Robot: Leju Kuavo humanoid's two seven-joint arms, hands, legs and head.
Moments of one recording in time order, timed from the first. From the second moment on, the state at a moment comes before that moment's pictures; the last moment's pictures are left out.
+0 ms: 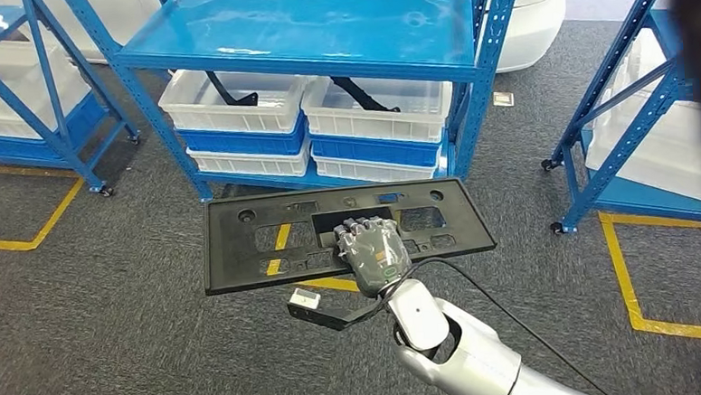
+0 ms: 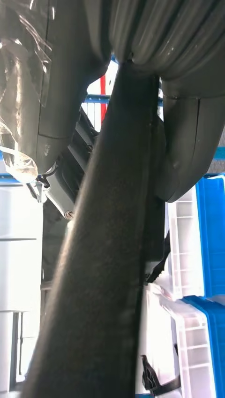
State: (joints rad) left arm -0.13 -0.02 -1.16 -0.22 0.99 0.25 -0.10; right arm -0.87 0.09 1.16 -1.32 1.21 -0.17 0.45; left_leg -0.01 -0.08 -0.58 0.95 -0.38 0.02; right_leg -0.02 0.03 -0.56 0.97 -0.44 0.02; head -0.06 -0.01
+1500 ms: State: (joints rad) left arm -0.19 -0.01 -1.21 -0.22 0.90 0.26 -0.06; right arm -0.83 0.02 1.13 -1.43 1.27 -0.16 0.49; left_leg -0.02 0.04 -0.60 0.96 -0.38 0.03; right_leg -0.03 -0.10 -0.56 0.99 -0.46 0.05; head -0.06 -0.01
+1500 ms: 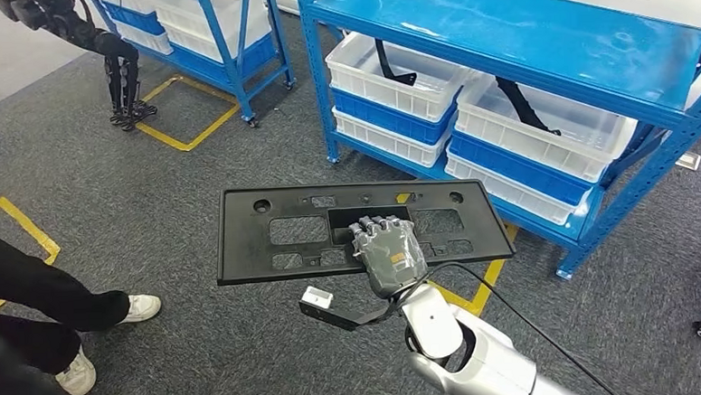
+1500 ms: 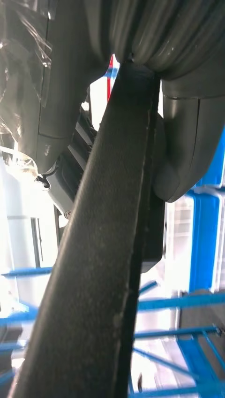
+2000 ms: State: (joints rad) left arm -0.18 0.02 -1.22 -0.22 0.88 0.27 -0.02; right arm -0.78 -0.04 1.08 -1.48 1.28 -0.16 0.51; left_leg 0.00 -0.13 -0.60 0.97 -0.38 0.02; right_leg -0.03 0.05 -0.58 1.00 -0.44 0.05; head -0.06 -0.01
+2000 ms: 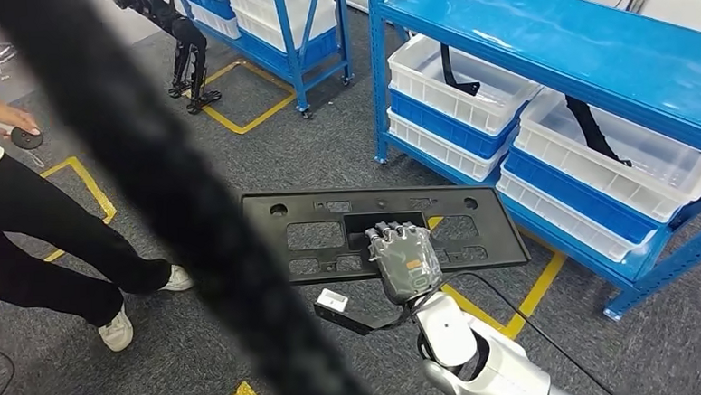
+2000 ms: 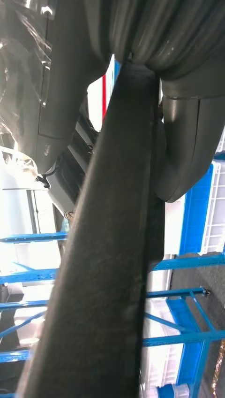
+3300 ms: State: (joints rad) left arm -0.21 0.03 -1.22 -0.22 0.84 0.27 -0.01; right arm -0.79 -0.05 1.05 -1.54 1.29 -0.16 0.51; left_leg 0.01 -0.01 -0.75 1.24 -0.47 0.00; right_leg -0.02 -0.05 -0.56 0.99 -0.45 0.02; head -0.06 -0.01
